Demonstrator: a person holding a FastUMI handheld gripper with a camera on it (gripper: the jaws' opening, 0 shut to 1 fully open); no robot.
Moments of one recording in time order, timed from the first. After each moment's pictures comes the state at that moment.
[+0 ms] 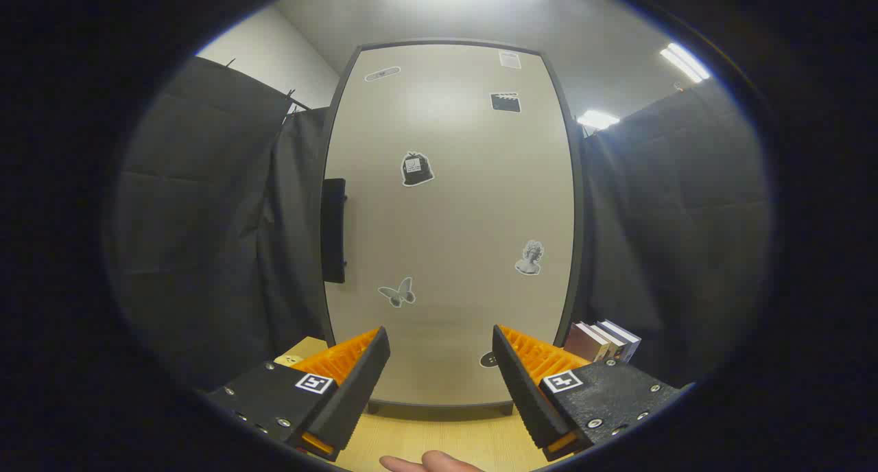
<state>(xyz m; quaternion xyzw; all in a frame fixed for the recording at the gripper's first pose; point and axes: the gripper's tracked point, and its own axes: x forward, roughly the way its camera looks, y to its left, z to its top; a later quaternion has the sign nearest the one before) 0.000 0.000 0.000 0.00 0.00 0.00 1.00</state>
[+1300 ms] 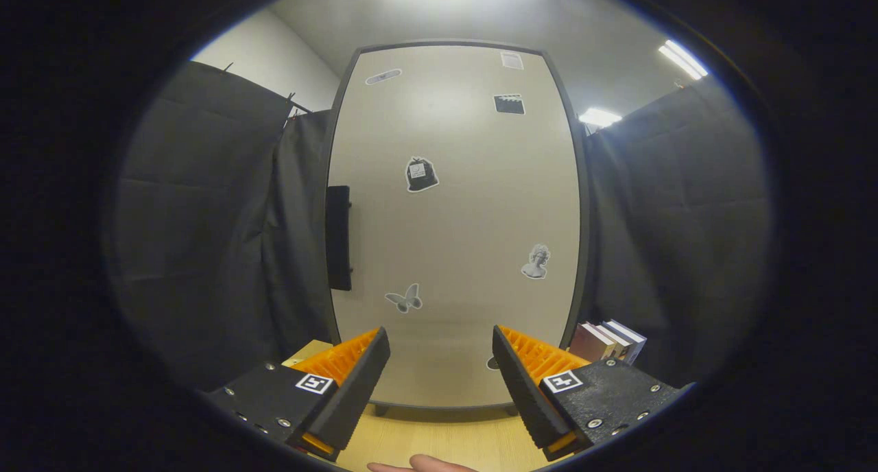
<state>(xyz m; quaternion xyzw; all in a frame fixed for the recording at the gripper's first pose) 0.003 0.010 0.012 0.01 0.00 0.01 1.00</state>
